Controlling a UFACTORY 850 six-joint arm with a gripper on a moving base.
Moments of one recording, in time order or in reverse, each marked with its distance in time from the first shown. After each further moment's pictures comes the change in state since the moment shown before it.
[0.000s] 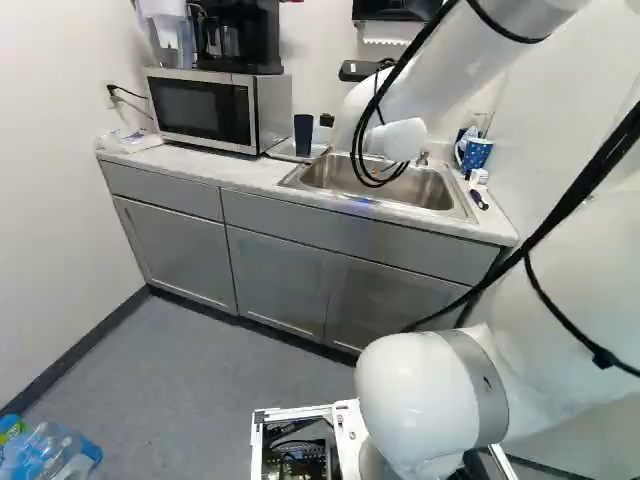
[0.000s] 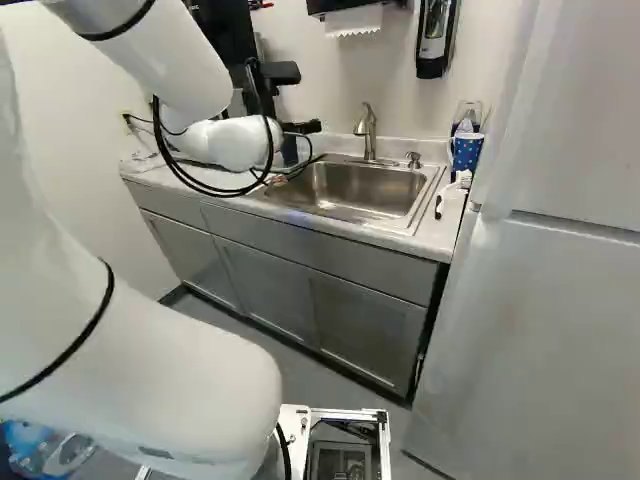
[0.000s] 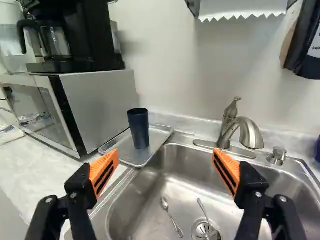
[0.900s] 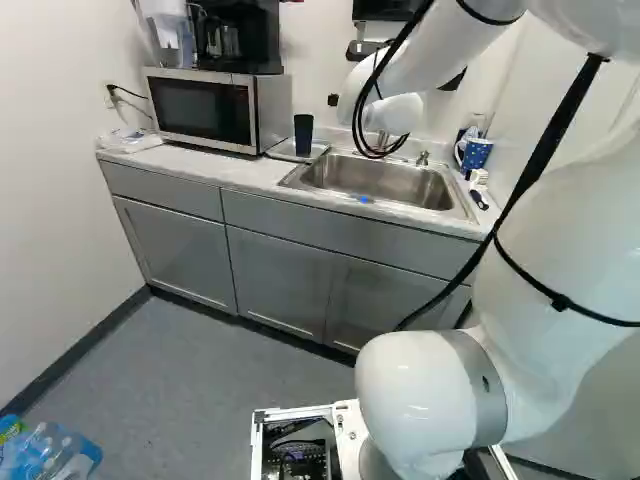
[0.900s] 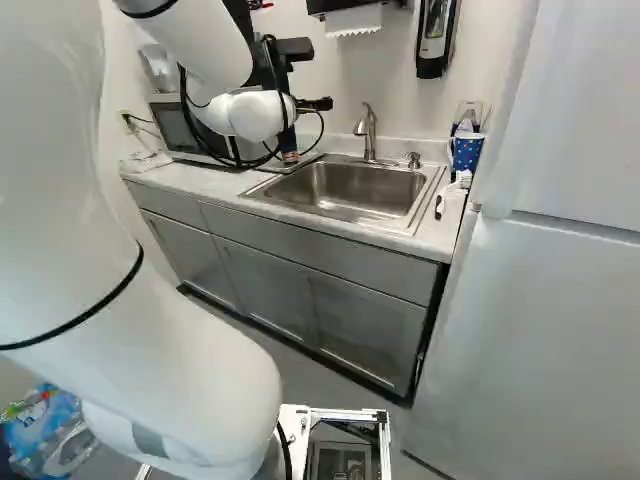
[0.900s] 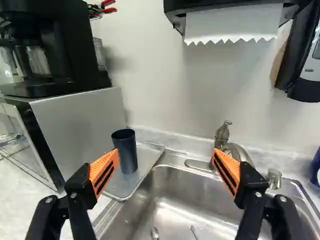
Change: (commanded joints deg) arm -3.0 -7.5 -12.0 0.0 -2.1 0.0
